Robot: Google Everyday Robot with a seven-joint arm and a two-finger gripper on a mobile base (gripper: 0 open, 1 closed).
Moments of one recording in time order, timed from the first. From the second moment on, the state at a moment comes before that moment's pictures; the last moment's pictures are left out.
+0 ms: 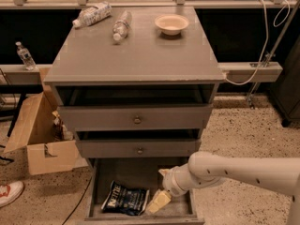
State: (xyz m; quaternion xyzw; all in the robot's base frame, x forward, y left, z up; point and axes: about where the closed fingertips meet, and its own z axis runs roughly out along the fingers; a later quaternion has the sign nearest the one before) arm 0.451 -0.017 0.435 -0.51 0.78 0.28 0.21
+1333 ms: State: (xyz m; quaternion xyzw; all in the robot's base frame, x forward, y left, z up) arm 0.510 0.013 0.284 -0.53 0.78 0.26 0.24
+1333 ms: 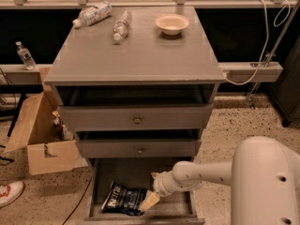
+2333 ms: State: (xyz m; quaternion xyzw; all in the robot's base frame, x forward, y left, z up) arm 0.518 0.036 0.235 -0.51 0.77 0.27 0.26
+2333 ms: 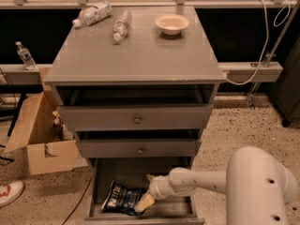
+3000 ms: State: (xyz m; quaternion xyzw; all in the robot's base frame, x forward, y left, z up) arm 0.530 0.074 0.198 -0.53 0.75 0.28 0.28
